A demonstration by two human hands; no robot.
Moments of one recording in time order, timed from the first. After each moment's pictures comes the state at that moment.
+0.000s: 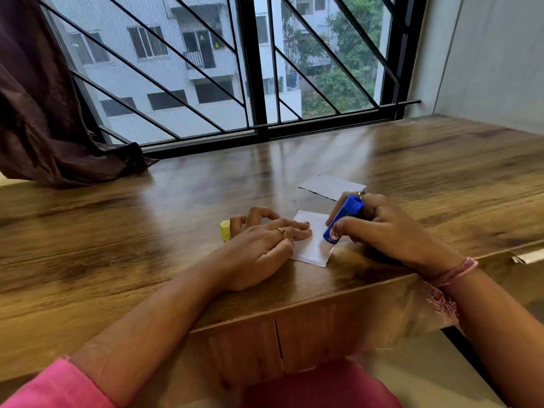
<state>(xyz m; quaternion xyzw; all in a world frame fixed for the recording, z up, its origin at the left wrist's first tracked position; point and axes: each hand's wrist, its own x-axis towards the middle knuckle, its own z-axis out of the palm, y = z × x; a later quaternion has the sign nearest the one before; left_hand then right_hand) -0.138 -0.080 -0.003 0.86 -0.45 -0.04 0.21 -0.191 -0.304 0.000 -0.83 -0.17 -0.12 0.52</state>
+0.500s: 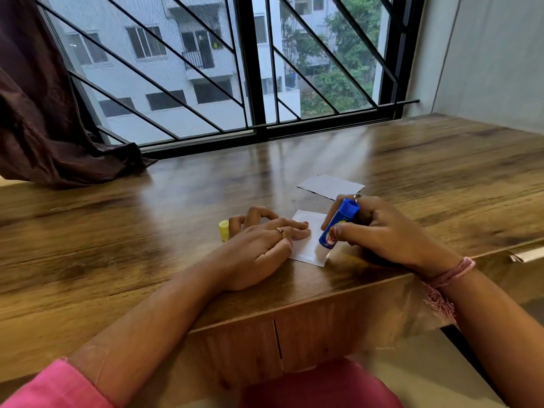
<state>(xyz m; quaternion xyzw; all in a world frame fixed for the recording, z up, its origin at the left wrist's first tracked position) -0.140 -0.080 -0.001 0.87 -0.44 -0.04 0.22 -0.196 -0.299 0.005 -0.82 -0.20 -0.11 0.52</state>
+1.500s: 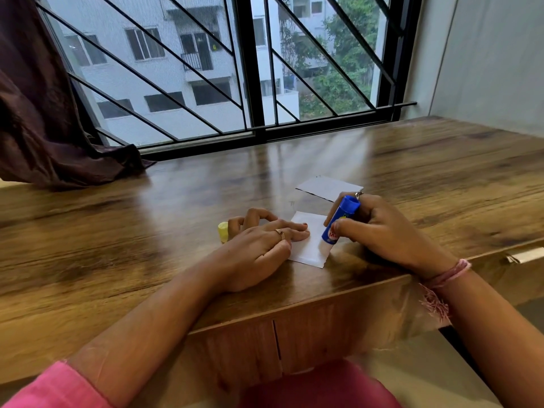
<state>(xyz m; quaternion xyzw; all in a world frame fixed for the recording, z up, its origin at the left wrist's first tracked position) -0.141 -0.080 -0.002 0.87 -0.45 -0.03 0.21 -0.194 -0.300 0.001 -0.83 -0.18 -0.14 0.51</state>
